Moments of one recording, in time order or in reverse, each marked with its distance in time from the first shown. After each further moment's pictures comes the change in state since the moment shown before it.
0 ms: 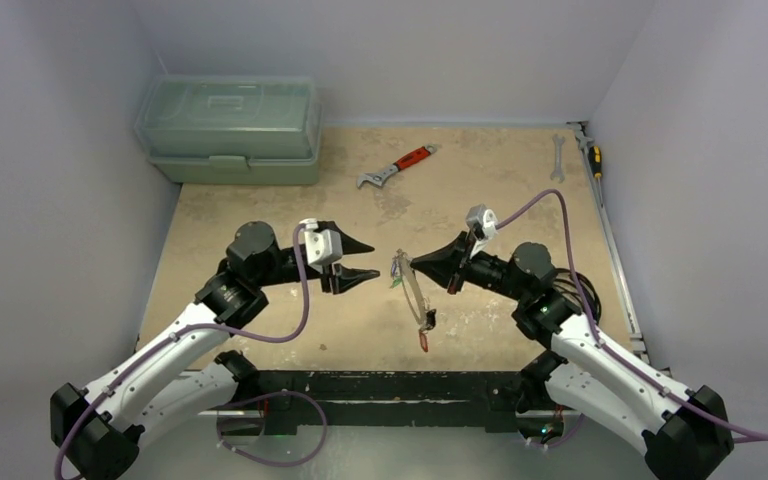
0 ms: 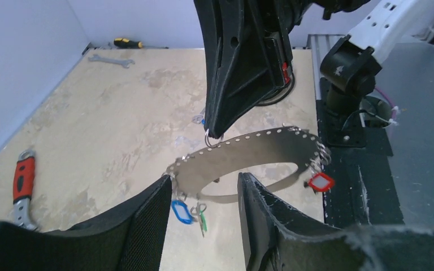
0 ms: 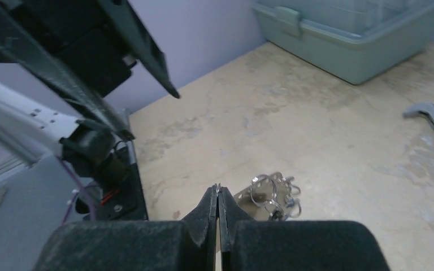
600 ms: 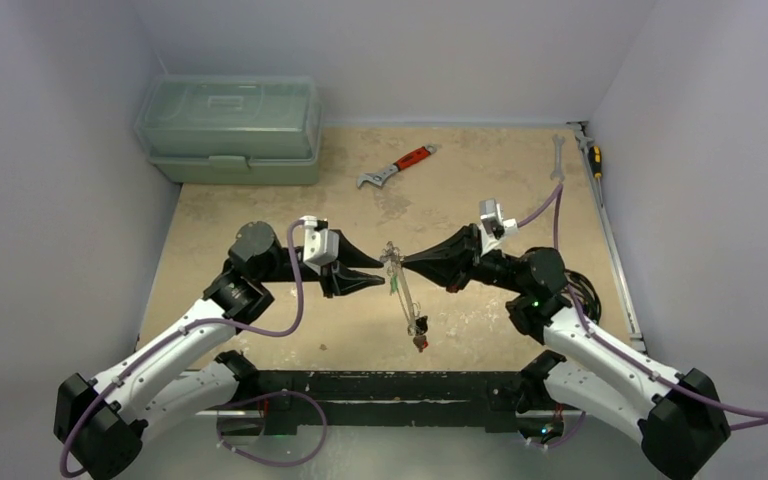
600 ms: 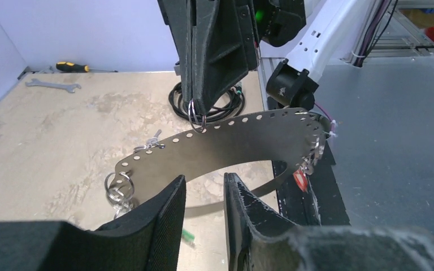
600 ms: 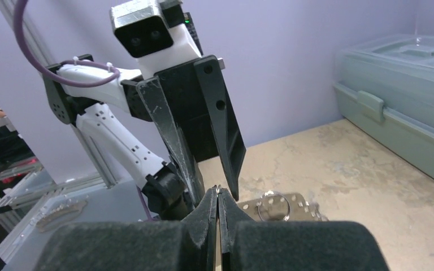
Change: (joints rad) left arm 0.006 0.036 -0.032 0.175 0.189 -0.158; right arm 0.010 0.073 0.000 0.473 -0.229 0.232
